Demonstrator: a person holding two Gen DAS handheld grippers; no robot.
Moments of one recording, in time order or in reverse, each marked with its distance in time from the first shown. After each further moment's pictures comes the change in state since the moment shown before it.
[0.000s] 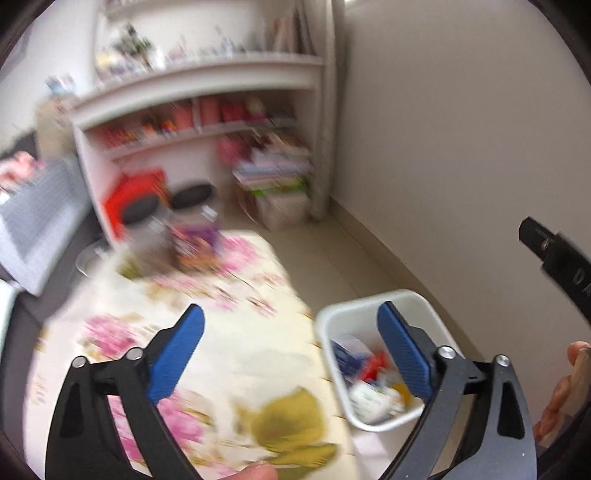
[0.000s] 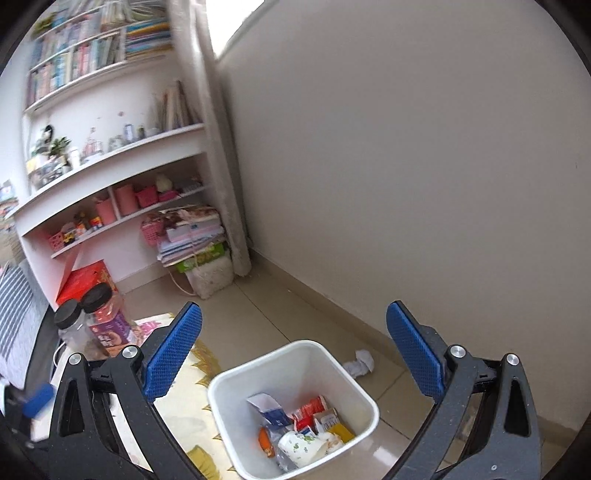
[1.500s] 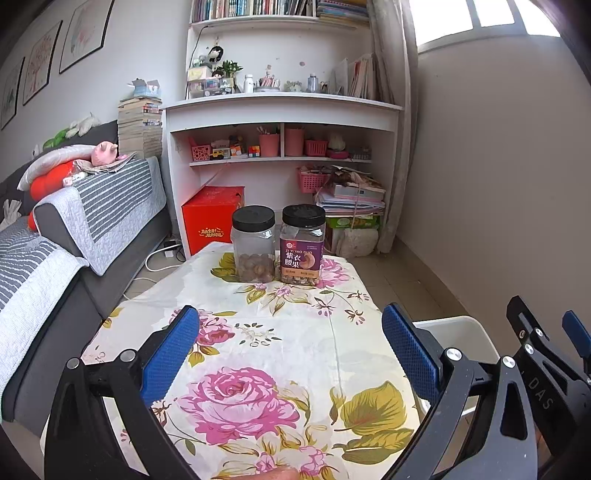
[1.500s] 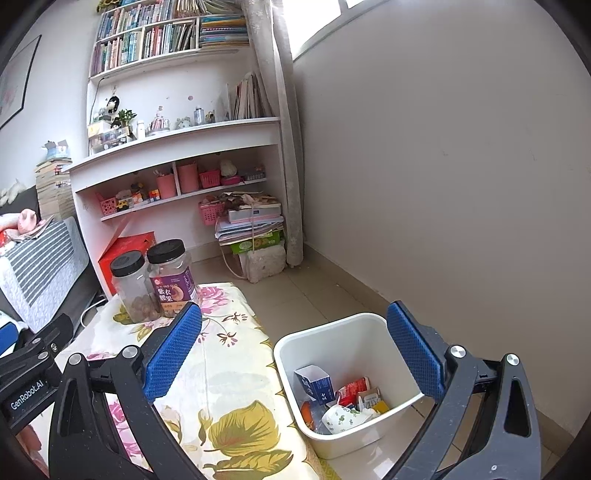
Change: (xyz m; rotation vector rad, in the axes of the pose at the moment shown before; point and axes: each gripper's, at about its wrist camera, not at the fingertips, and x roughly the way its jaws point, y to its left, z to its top) left arm -0.067 0.088 -0.038 -0.138 -0.096 0.173; right arm -0.055 0.070 -0.064 -0.121 -0.026 0.156
